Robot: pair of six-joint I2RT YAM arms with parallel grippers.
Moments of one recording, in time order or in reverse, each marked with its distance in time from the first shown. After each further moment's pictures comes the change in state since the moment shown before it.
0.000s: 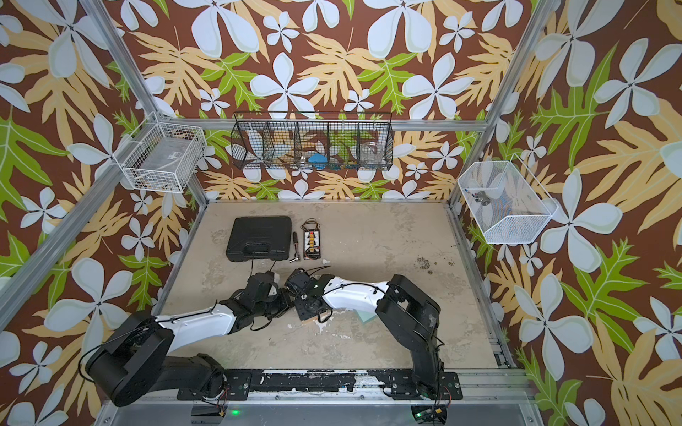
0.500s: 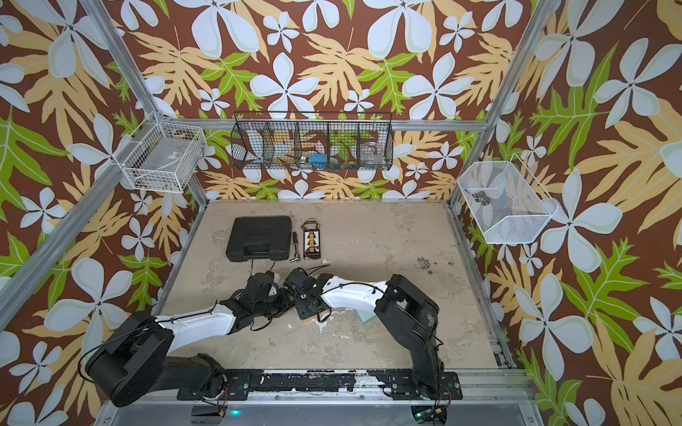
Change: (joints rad) left arm 0.000 -0.002 -0.003 0.004 0.001 0.000; right arm 0.005 0.007 0.020 -0.024 0.042 -0.006
